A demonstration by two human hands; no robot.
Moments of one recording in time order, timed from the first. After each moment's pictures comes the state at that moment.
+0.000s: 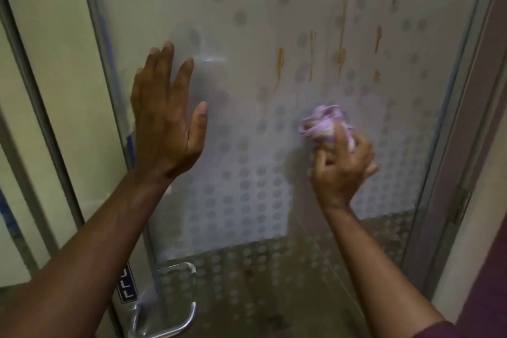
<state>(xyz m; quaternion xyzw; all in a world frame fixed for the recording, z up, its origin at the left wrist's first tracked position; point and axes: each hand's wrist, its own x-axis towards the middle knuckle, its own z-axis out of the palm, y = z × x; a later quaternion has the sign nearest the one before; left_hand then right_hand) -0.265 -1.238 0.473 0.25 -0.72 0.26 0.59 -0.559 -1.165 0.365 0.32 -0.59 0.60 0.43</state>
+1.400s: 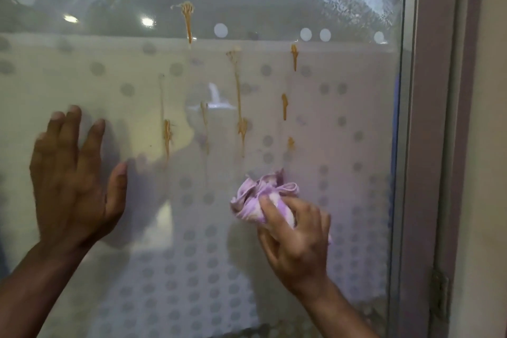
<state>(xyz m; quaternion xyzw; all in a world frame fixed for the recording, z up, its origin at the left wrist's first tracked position) -0.341 -1.260 0.488 0.34 -0.67 0.35 0.56 -0.674 -1.139 0.382 0.53 -0.46 0.51 0.49</state>
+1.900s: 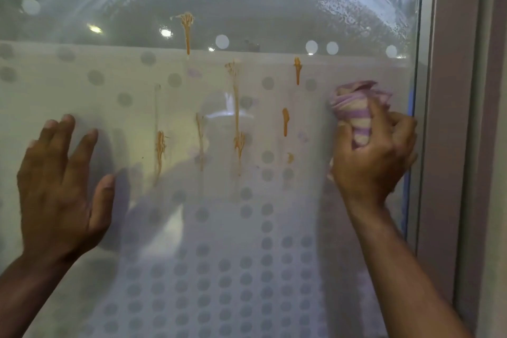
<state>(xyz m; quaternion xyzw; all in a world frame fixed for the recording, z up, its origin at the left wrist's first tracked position) -0.340 -1.265 0.485 0.35 -0.67 0.33 0.57 -0.758 -1.132 0.547 0.31 -0.52 0.68 0.41</state>
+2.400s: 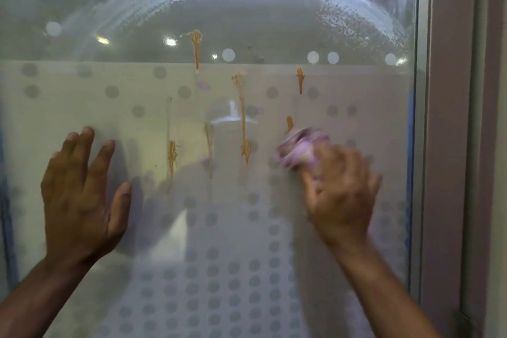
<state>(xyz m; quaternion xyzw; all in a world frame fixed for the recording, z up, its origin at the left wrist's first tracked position) -0.345 -1.247 0.490 0.37 -0.66 0.35 0.55 -0.726 -1.136 0.494 0.43 -0.53 0.53 0.51</state>
